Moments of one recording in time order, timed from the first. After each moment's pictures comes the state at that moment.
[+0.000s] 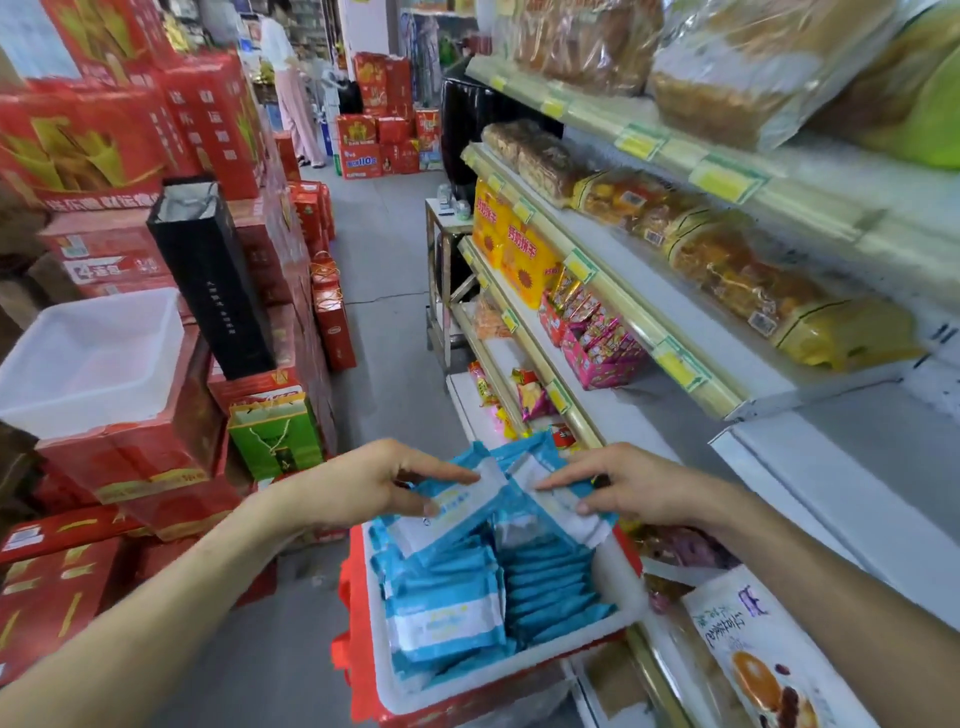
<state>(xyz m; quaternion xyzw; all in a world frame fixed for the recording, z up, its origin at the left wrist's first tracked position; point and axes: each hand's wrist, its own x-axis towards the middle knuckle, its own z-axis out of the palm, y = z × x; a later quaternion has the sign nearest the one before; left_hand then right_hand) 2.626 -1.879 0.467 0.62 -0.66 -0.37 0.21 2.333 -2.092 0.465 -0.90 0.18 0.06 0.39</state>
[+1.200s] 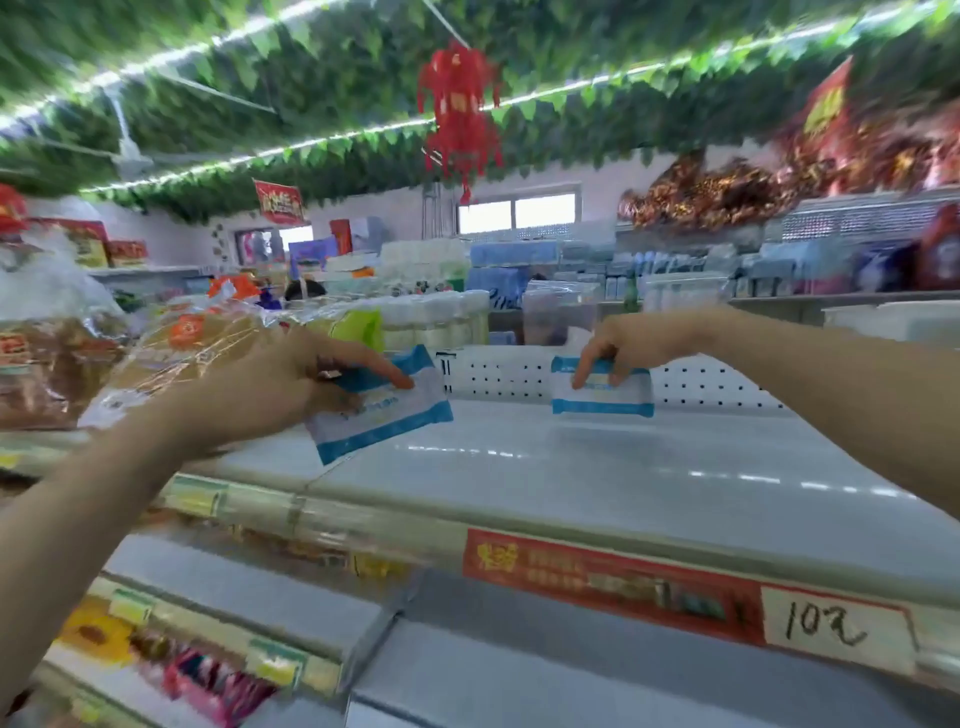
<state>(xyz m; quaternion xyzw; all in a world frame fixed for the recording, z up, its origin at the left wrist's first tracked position) 2.333 -2.187 0.819 0.33 -0.89 -0.18 0.26 1.892 -2.194 0.828 -0.78 0.62 -0.04 0.07</state>
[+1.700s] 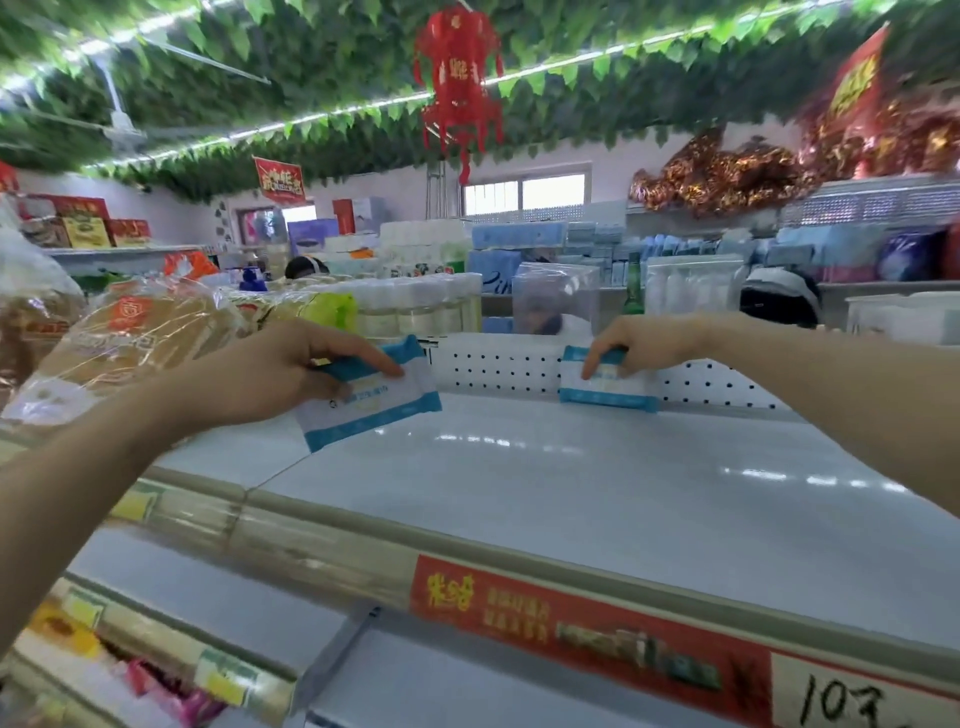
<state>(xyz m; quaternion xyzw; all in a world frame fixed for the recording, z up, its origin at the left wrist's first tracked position) 2.286 -2.222 0.815 0.35 -0.89 -0.17 0.23 1.828 -2.254 0.796 -0.79 0.62 -0.05 0.05</state>
